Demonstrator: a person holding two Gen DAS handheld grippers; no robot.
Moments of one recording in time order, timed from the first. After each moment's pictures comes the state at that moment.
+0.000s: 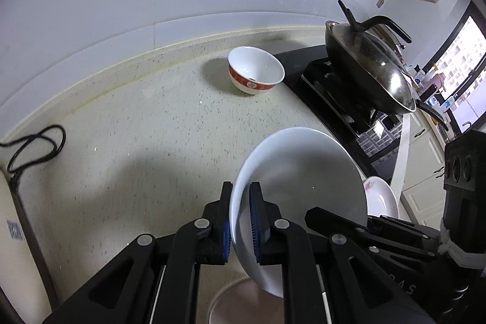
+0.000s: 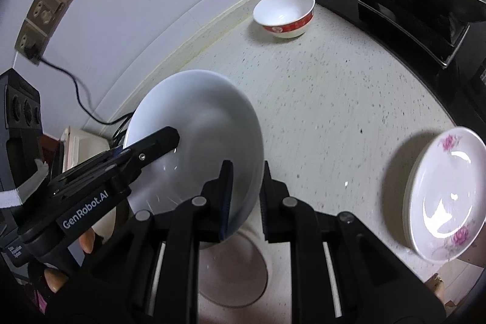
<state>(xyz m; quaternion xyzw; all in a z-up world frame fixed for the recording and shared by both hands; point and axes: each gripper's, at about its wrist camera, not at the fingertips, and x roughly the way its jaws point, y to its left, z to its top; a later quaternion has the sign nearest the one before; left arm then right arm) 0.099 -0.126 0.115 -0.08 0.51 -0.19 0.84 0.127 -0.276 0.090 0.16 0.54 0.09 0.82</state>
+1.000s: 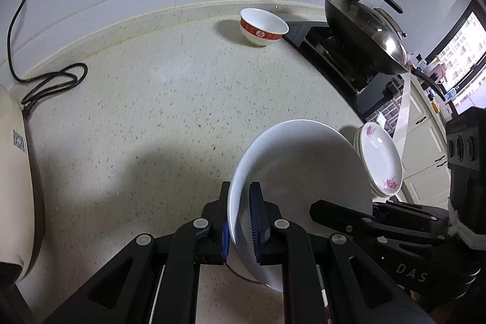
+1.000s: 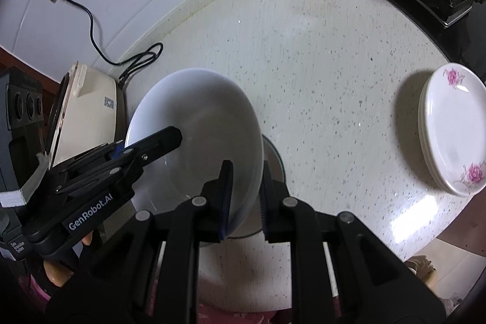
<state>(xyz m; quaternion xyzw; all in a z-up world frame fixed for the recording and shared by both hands) 0.014 -0.103 0.084 -0.08 0.53 -0.17 0.82 0.054 -0.255 0.064 0.12 0.58 0.12 0.80</state>
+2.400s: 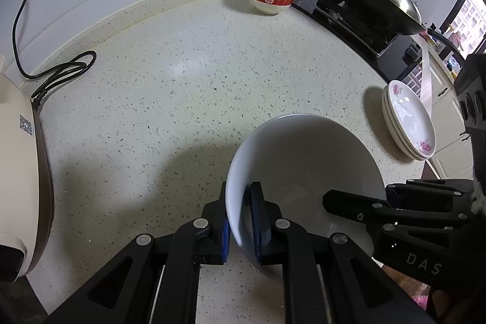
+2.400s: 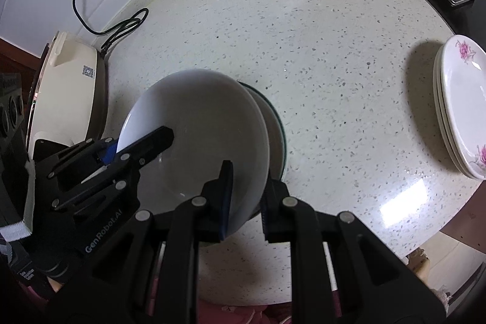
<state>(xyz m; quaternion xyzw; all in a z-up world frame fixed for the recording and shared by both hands) -0.007 -0.112 0.051 -0.01 0.55 -0.14 0.82 0.050 -0.235 0.028 0.10 0.62 0.11 0.77</state>
